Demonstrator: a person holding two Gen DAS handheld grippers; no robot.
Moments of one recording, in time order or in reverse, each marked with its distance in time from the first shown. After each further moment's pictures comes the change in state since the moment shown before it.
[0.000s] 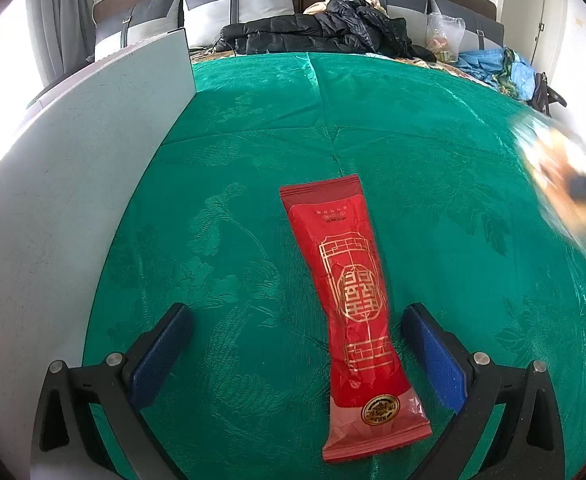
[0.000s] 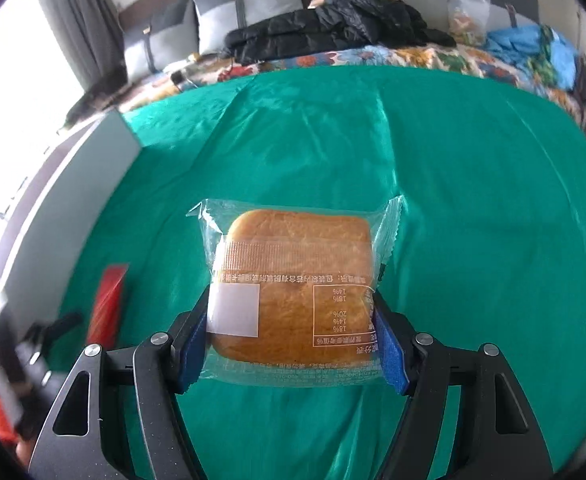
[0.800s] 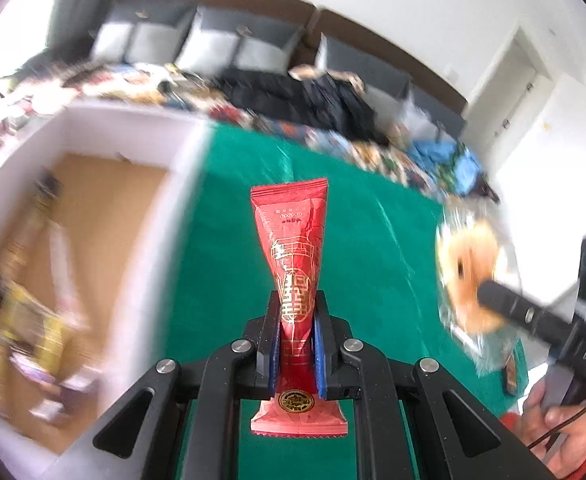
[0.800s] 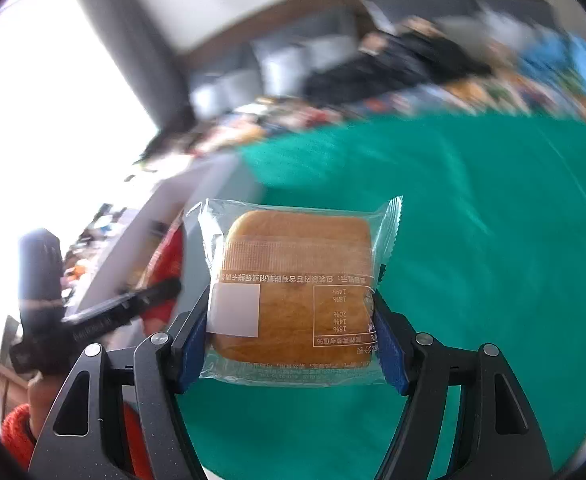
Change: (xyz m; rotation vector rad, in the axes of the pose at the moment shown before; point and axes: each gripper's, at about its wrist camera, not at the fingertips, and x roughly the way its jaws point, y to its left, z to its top) left arm -0.151 0.108 0.060 -0.226 -0.136 -0.303; right arm -0.093 0.118 0.018 -0.052 -0.152 0.273
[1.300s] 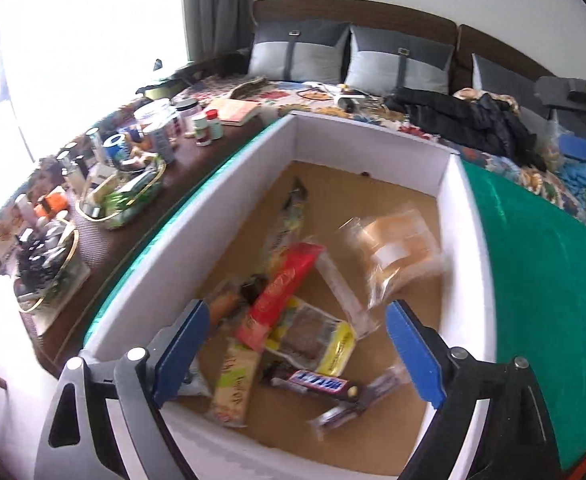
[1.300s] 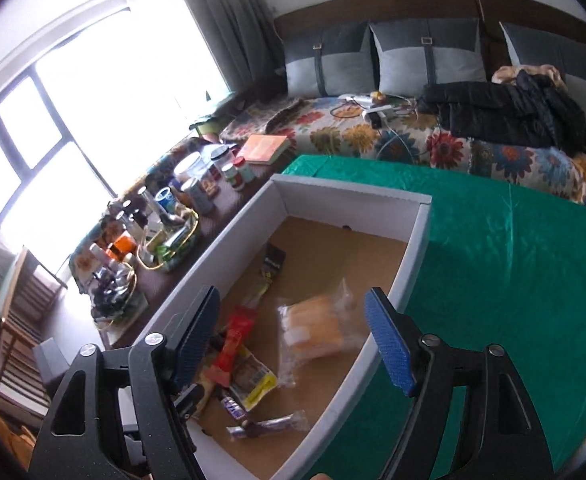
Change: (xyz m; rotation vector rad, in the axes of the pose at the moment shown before) left arm -0.071 0.155 -0.016 -0.063 -0.049 0.580; right arm 0.133 0.205 0.087 -0.183 0.103 0.101
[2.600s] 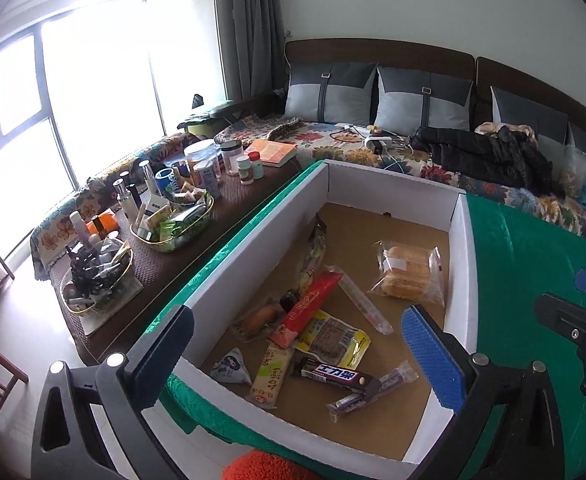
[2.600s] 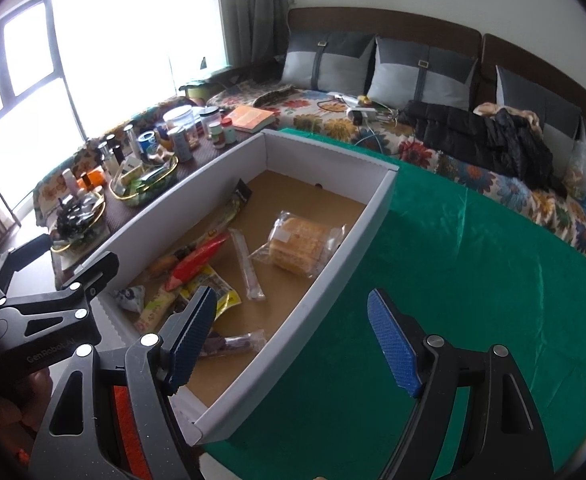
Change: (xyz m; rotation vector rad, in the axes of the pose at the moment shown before) left arm -0.093 -0.002 -0.015 -0.028 -0.145 0.115; right arm -0.043 0.038 -0.096 -0.209 0.026 -0.196
